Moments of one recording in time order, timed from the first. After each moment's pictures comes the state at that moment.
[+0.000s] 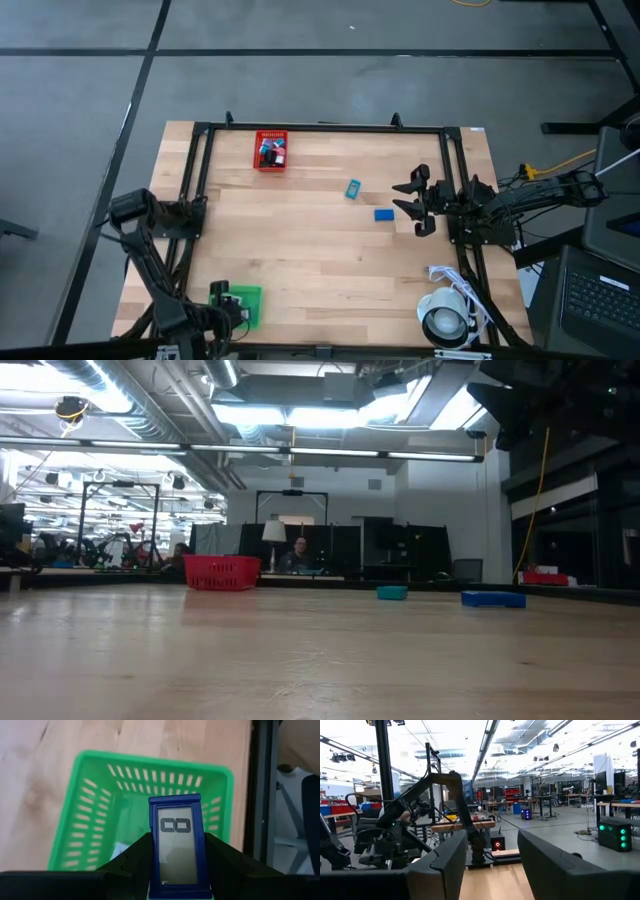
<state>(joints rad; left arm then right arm) -1.13 1.80 1.18 -0.77 -0.52 -1.25 0.11 0.71 0.08 0.94 0.14 0.05</state>
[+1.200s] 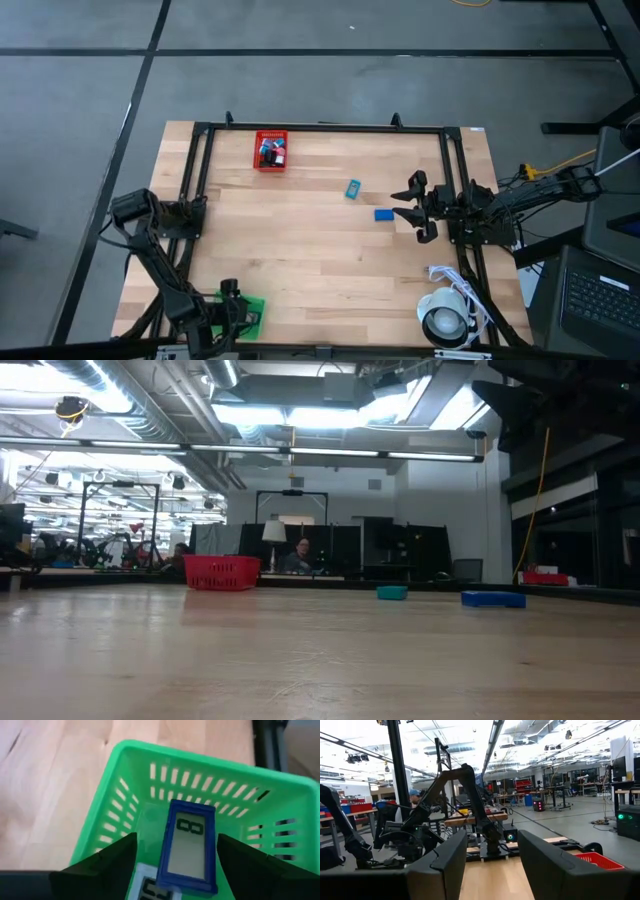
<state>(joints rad) -1.10 1.80 1.00 -0.45 -0.59 -1.14 0.20 0.72 0.08 0.92 0.17 0.09</state>
